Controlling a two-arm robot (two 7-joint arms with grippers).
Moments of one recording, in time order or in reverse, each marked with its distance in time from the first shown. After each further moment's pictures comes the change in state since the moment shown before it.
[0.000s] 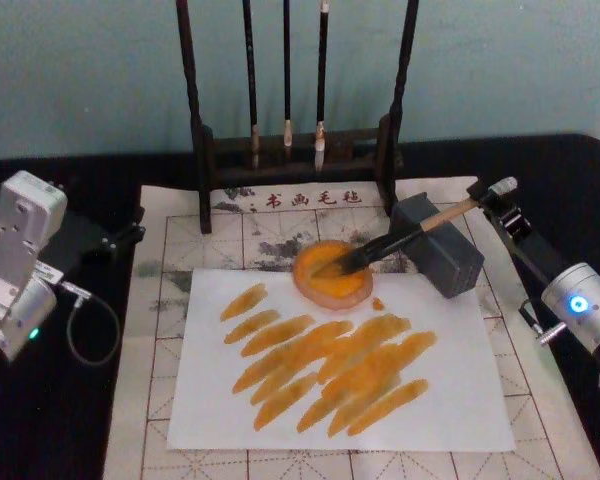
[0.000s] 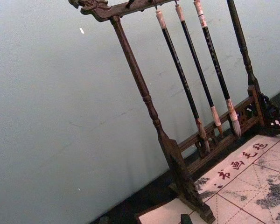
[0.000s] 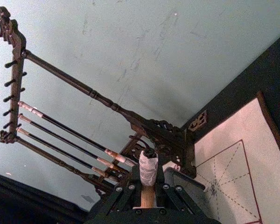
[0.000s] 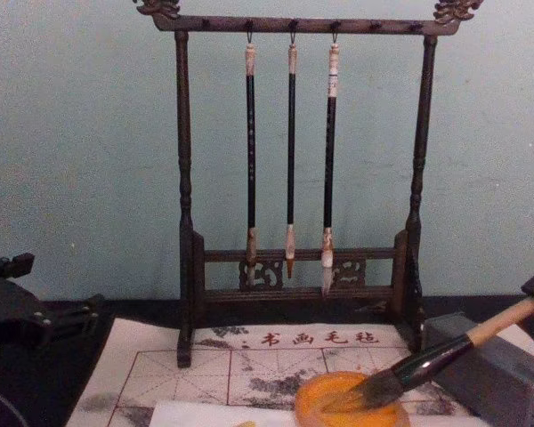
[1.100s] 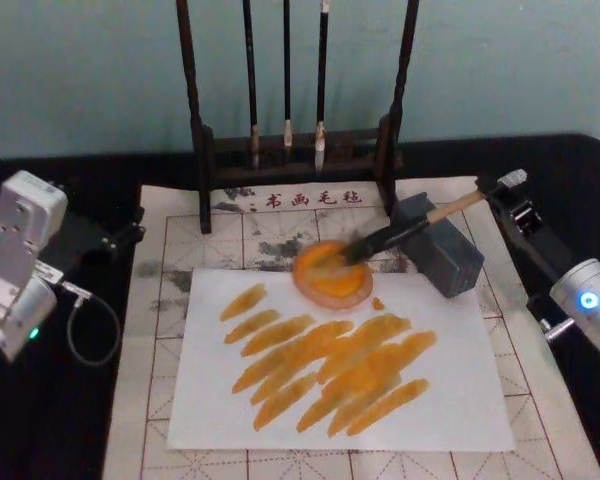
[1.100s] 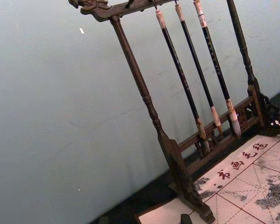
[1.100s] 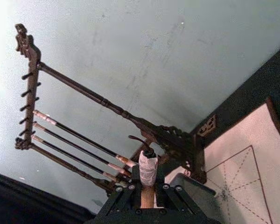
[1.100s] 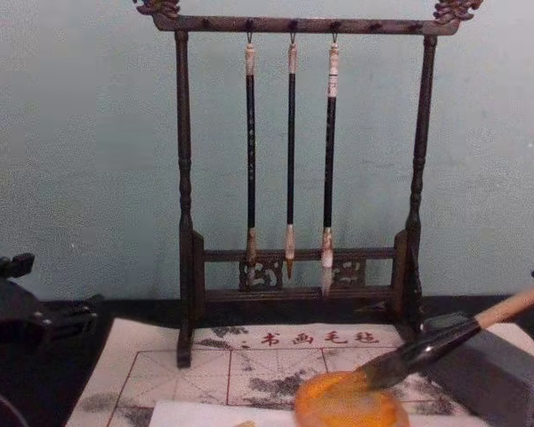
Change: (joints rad) left arm 0.000 0.000 0.000 0.000 0.000 0.000 0.000; right arm -0.008 0.024 -0.007 -0.024 0.064 0.002 0.013
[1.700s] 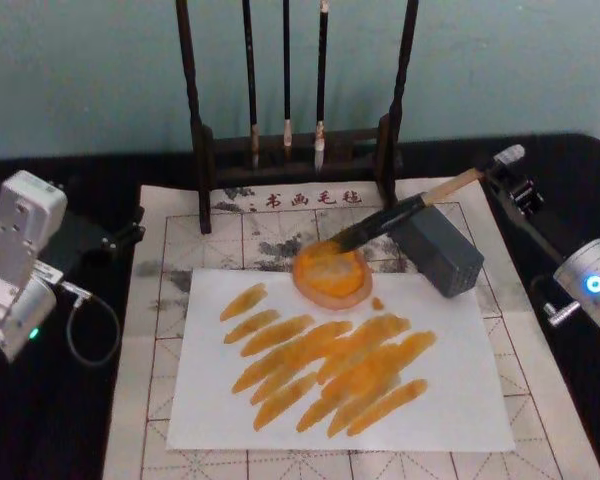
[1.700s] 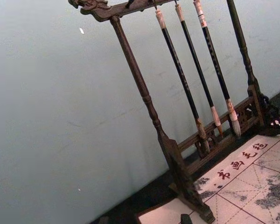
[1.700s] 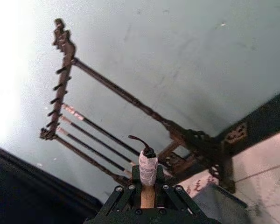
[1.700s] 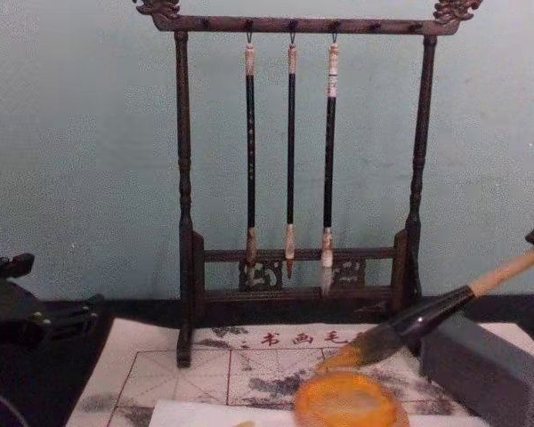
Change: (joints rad) left arm 0.000 0.000 0.000 0.000 0.000 0.000 0.000; right arm 0.014 0.055 -0.048 -0.057 0.027 -0.004 0.036
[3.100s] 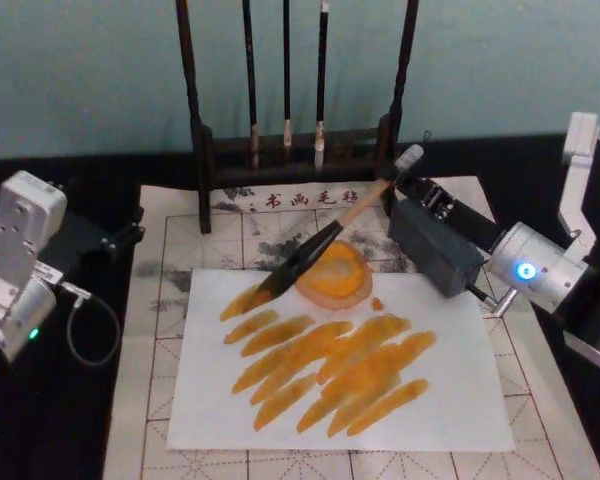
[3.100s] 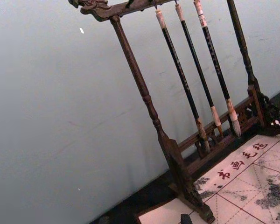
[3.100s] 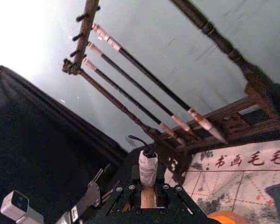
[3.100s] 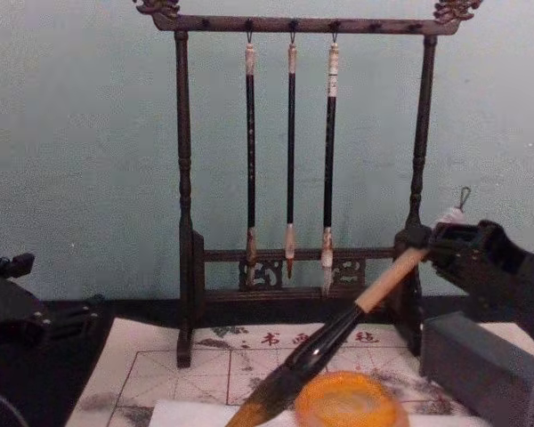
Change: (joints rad) left arm 0.000 0.000 0.000 0.000 0.000 0.000 0.000; right arm 0.175 0.025 -0.261 0.073 -0.059 0.051 0.106
